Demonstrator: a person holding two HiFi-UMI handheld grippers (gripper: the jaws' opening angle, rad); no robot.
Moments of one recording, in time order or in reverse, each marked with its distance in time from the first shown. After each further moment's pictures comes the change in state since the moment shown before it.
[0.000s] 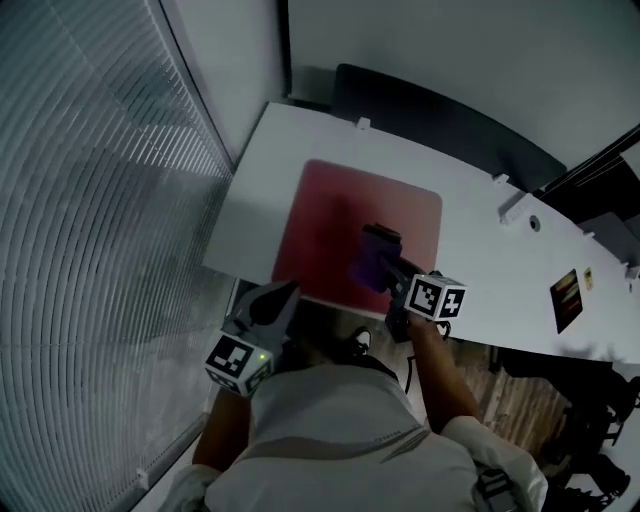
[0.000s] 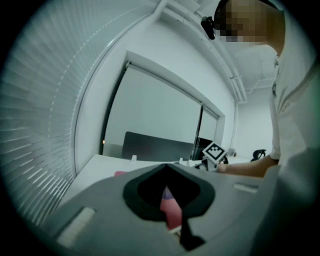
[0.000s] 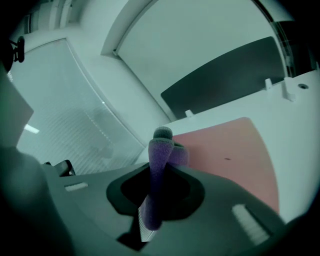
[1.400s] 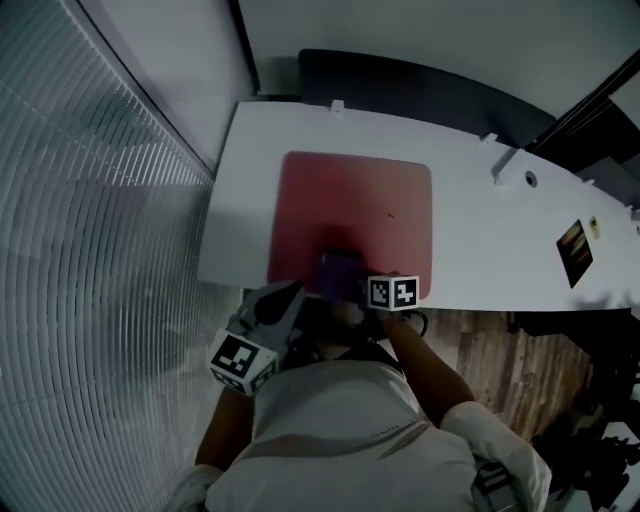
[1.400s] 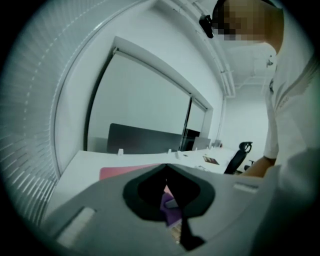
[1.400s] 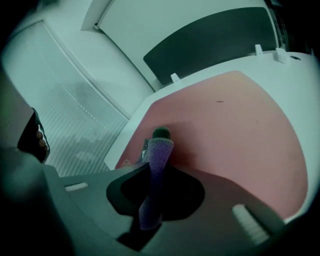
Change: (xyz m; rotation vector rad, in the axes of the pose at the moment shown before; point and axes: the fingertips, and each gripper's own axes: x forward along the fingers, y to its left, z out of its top) left arm 0.025 -0.004 -0.022 0.045 0.097 -0.162; right arm 0.067 -0.046 -0.132 0.073 0.211 -0.129
